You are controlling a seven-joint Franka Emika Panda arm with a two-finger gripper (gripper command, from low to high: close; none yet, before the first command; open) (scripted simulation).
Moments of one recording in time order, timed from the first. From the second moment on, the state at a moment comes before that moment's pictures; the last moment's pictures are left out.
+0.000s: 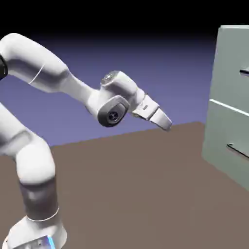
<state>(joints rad) 0.02 -0.54 -0.02 -2.78 0.05 3.04 0.73</state>
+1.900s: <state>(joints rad) 0.53 0.64 -0.73 -1.15 2.53 3.00 0.23</state>
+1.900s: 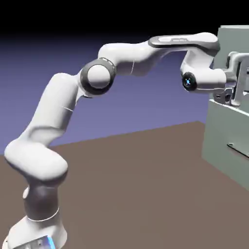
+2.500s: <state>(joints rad) 0.45 0.96 -0.85 -0.80 2.15 3.02 0.87</state>
